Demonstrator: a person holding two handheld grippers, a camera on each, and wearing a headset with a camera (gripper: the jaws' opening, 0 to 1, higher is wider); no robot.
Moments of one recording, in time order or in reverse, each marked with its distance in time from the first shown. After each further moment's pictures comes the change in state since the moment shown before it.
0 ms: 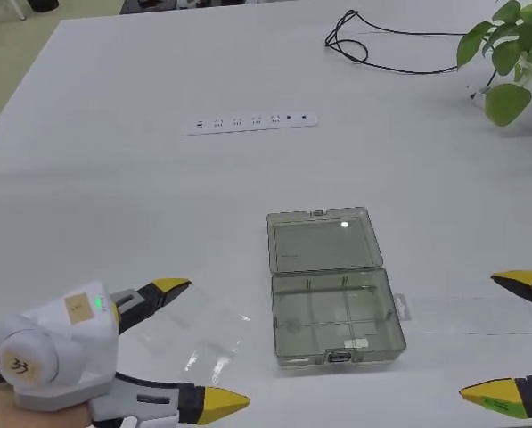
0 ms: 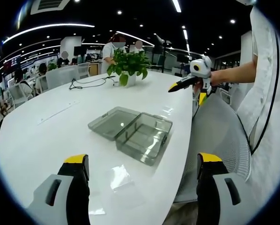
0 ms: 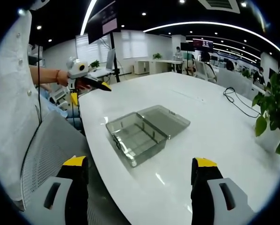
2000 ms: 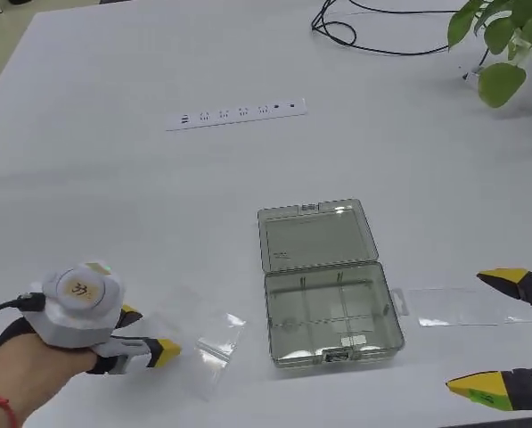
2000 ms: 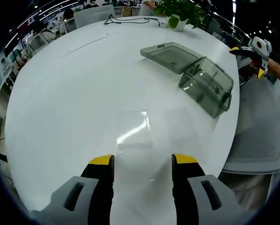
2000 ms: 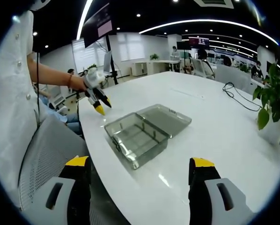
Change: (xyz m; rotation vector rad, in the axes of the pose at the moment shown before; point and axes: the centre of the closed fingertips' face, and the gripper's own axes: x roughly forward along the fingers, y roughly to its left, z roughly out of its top) left arm -0.003 0.101 -0.115 -0.244 0.522 0.250; right arm 0.011 -0.001 -0.004 0.056 -0.019 0.003
